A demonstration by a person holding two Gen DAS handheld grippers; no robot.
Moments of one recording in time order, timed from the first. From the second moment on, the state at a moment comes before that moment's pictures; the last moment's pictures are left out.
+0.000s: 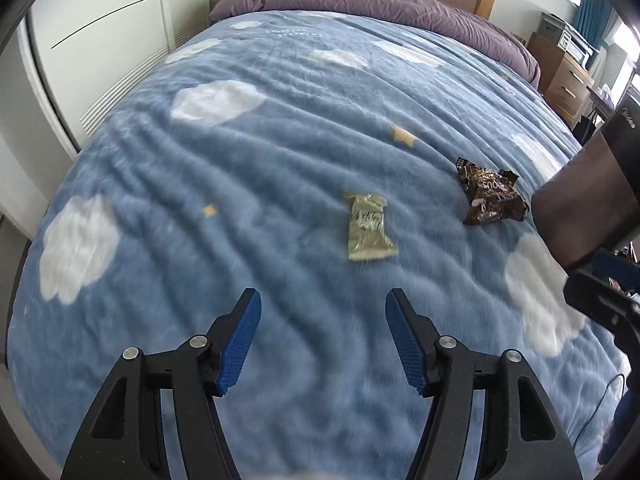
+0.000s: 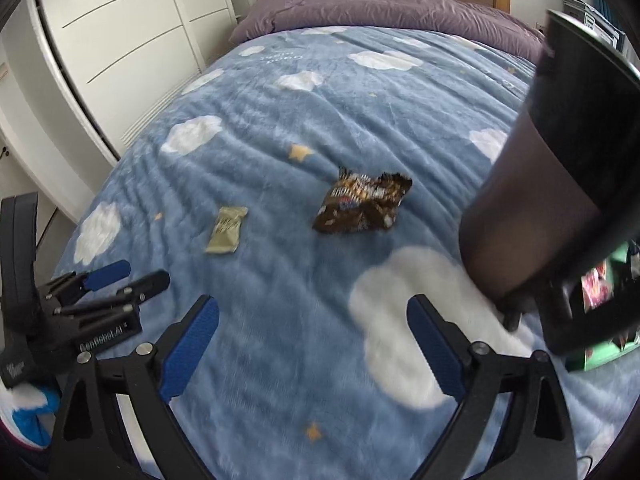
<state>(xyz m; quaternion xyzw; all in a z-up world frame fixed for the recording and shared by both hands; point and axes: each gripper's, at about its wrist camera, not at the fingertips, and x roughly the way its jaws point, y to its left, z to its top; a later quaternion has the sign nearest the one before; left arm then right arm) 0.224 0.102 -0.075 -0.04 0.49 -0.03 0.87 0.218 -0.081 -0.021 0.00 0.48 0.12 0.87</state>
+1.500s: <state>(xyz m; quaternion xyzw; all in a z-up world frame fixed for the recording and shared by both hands) 0.311 0.056 -0.133 0.03 0.51 -0.01 0.86 0.347 -0.080 -0.101 -0.04 0.53 0.10 0.84</state>
